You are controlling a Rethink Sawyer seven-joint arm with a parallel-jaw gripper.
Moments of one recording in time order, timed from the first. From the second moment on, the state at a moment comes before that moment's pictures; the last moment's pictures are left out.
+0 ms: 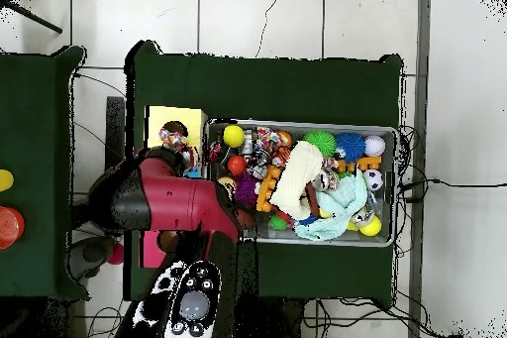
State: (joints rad) arm 0.24 -0.65 -0.24 1.64 0.20 0.25 1.58
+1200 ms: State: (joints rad) arm 0.20 -0.63 -0.20 1.66 0.24 0.23 1.58
